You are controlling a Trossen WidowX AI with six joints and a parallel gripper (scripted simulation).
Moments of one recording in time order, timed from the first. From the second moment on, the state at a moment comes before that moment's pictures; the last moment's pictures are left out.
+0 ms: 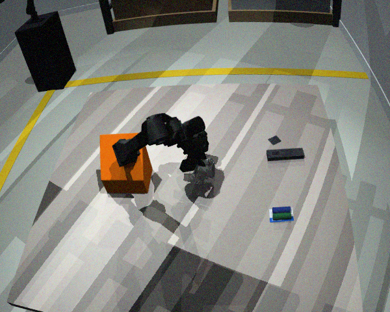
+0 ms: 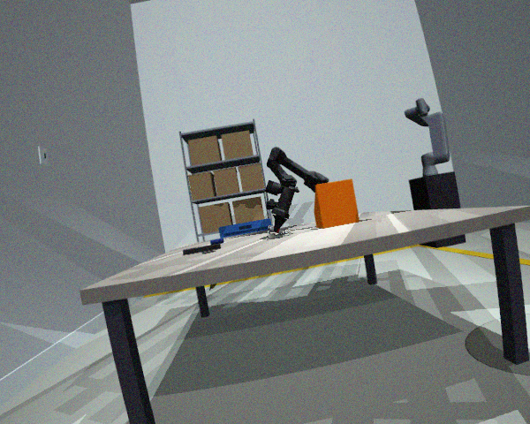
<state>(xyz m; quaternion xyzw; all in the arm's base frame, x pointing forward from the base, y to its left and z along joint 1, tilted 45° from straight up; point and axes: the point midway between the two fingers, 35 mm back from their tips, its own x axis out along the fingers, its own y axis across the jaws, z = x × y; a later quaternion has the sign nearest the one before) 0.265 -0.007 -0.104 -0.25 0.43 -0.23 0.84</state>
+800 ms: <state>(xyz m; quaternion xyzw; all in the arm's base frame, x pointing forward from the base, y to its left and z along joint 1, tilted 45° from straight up) 0.252 -0.011 -0.106 -0.25 0.42 -0.22 0.85</state>
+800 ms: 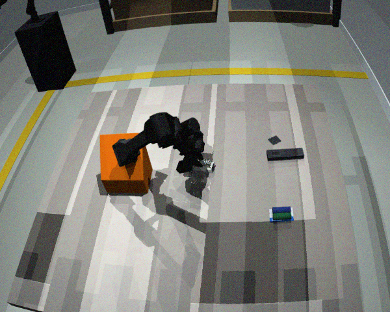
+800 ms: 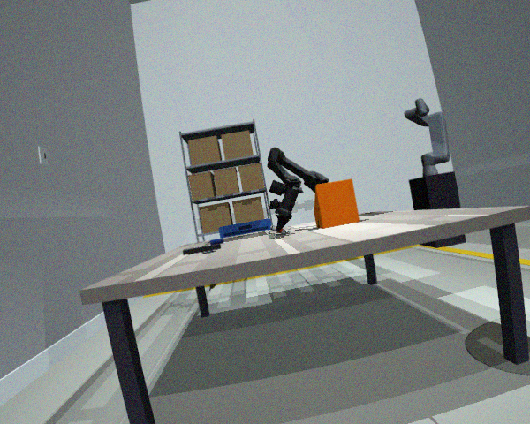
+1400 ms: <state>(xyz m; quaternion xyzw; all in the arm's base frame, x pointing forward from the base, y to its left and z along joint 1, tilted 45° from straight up) 0.242 -0.010 -0.108 -0.25 0.42 -0.21 0.85</state>
